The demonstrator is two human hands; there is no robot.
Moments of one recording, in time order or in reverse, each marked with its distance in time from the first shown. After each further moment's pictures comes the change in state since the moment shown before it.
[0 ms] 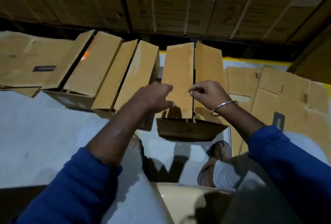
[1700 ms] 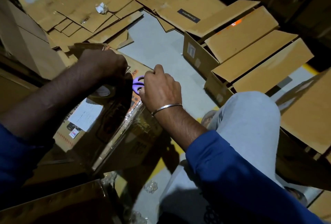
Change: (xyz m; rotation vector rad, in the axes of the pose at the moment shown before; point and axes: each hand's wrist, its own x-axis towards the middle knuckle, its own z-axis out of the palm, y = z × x) left_hand -0.469 -0.221 0.005 0.030 -0.232 -1.020; right_hand -0.173 -0.443 0.273 -0.269 -0.288 -0.717
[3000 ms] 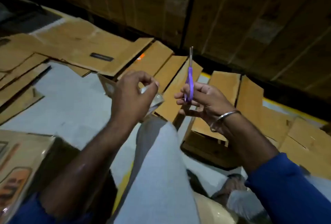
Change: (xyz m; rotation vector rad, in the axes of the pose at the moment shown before) left_hand 0.030 0.272 -0.072 -1.267 0.713 0.538; right_hand -0.108 0.272 -0.183 1.340 0.179 0.559
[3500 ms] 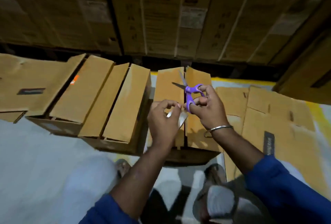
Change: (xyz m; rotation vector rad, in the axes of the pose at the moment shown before) left_hand -0.027 0.065 0.298 -0.281 -0.180 -0.089; right_hand 0.001 0.077 -0.222 -0.347 0.699 -0.334
